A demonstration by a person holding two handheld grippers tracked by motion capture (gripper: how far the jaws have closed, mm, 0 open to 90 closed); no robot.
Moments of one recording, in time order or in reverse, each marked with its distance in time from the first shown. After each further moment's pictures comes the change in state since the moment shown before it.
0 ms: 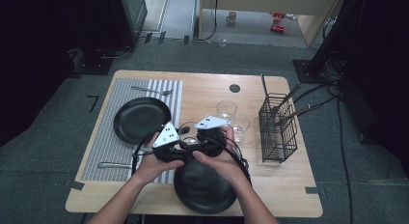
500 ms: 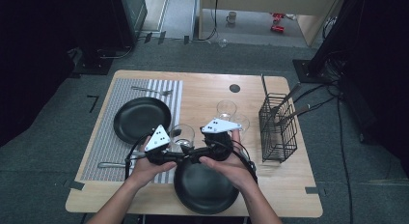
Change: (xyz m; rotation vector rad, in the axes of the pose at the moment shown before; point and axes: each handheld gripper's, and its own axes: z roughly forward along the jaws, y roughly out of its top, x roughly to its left) left arm 0.011 -0.023 -0.014 -0.001 0.056 -0.042; right arm 0.000 -0.004 -0.026 -0.071 0.084 -0.009
